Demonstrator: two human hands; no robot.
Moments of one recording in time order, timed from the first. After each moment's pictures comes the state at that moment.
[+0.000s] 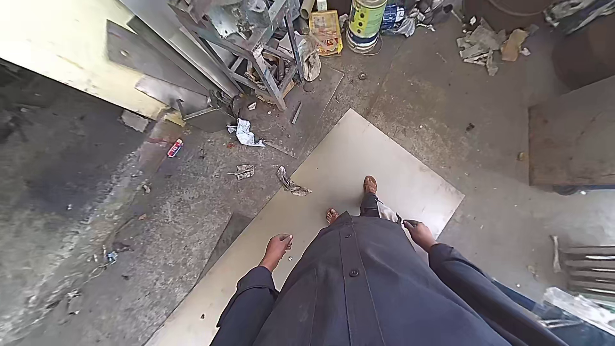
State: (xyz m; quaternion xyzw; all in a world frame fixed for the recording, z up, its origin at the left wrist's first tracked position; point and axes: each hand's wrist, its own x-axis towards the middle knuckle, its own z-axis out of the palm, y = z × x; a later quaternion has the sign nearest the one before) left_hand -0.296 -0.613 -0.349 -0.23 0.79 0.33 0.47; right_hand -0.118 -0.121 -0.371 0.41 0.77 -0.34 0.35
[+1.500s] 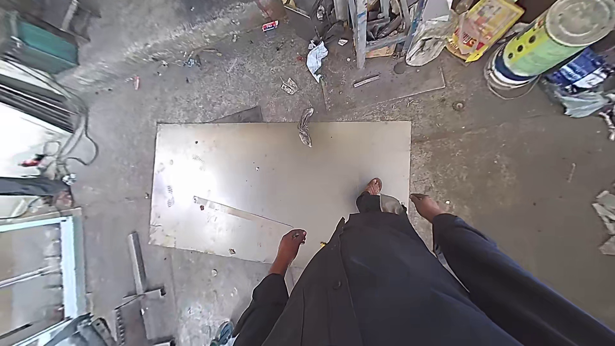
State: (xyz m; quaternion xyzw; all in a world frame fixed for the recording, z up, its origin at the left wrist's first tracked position) left_hand -0.128 -0.094 -0.322 -0.56 0.64 0.47 0.25; right_hand -0.475 0.262 -0.421 -0.01 0.85 -0.15 0.51
